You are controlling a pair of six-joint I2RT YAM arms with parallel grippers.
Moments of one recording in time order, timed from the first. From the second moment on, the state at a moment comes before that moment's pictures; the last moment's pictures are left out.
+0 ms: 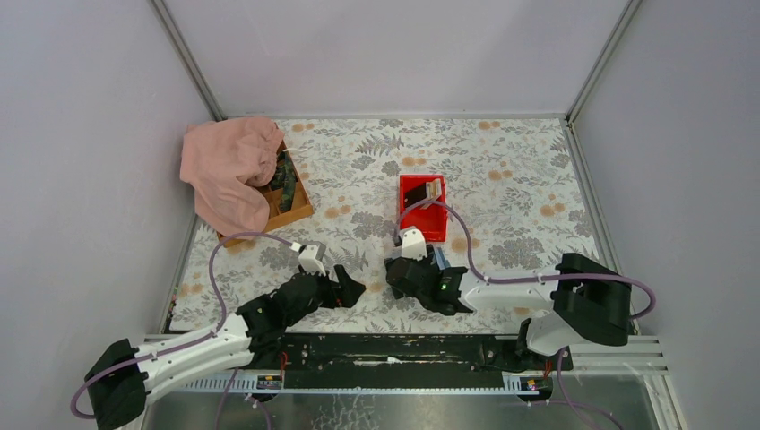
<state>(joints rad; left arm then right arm) -0.96 0.60 0.08 0.02 -0.25 -0.79 1.21 1.48 0.71 -0.17 0.59 0.64</state>
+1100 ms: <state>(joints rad) -0.95 0.66 0.08 0.11 -0.21 -0.79 1.08 1.12 0.53 -0.25 0.62 0.65</state>
